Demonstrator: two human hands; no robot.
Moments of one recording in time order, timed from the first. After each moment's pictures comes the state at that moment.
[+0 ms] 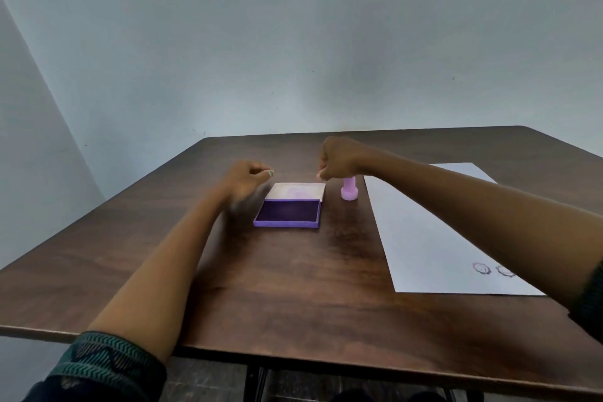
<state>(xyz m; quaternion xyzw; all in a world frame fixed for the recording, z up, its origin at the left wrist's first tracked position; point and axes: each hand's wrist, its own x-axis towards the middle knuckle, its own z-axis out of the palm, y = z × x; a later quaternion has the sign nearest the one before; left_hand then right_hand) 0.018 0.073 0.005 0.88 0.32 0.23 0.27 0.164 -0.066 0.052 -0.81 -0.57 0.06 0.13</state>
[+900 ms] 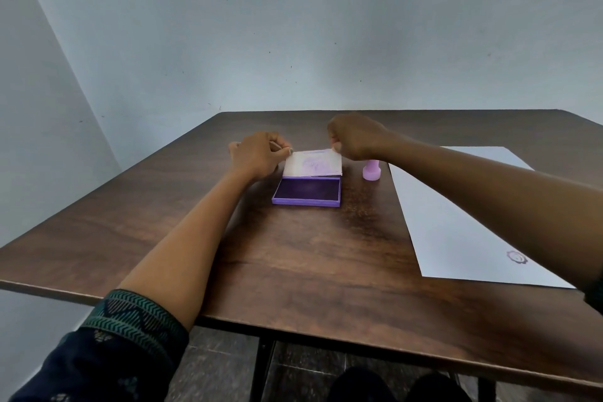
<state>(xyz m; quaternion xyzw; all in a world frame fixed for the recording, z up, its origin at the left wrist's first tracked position) 0.020 0.070 0.001 0.86 0.39 0.28 0.16 0.170 -0.042 0.035 -0.78 -0.61 -0.07 0.10</state>
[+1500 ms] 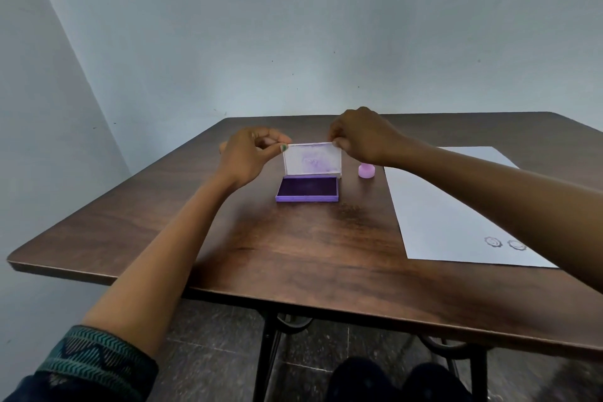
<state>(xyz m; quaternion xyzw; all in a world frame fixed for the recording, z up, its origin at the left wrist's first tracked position) -0.023 0.034 0.019 0.84 0.28 0.37 0.27 0.156 -0.087 0.045 -0.73 -0.64 -0.12 0.20</state>
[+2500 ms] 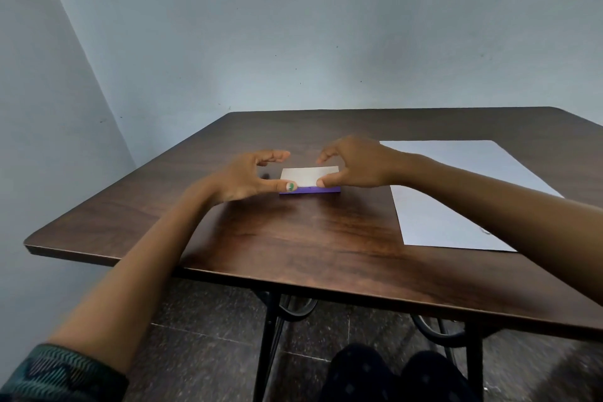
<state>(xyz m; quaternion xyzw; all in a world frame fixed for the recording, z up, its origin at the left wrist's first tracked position) -0.055 0.026 0.002 0.92 0.25 0.15 0.27 0.122 -0.117 0.029 -0.71 -0.69 -0.01 0.13</state>
